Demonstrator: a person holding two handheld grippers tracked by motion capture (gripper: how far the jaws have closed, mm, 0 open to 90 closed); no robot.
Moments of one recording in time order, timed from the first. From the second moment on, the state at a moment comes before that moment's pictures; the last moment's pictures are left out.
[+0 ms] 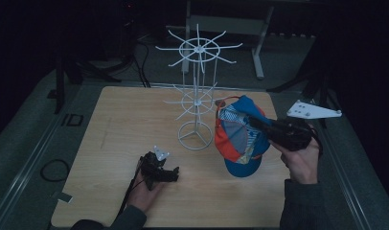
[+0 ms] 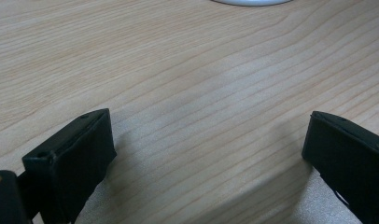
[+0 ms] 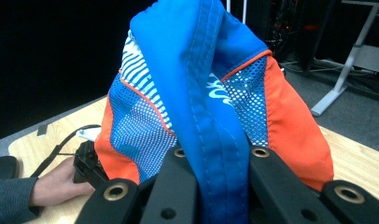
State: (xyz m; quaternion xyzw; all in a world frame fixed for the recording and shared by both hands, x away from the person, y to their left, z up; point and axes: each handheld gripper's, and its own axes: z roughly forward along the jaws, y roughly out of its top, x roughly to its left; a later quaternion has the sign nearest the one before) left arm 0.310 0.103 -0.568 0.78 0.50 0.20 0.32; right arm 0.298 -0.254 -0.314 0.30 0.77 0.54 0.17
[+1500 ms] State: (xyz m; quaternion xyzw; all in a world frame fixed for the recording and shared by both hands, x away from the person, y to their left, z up) left arm 0.310 0.103 -0.568 0.78 0.50 0.20 0.32; right arm 0.314 -0.257 -0.276 0.29 0.75 0.55 0.21
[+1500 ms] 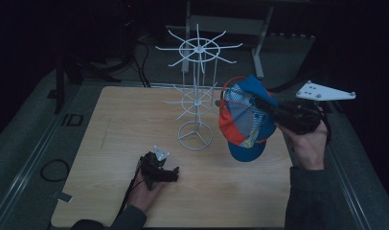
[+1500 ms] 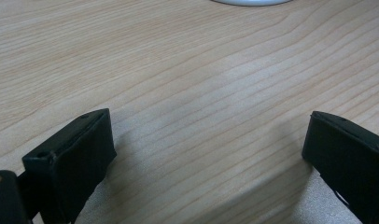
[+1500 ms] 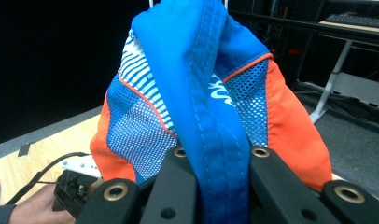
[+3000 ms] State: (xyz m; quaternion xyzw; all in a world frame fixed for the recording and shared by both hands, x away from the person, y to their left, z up) left arm 0.310 0.104 -0.568 0.78 0.50 0.20 0.32; right arm 0.321 -0.262 -0.238 0.27 0.72 0.60 0.22
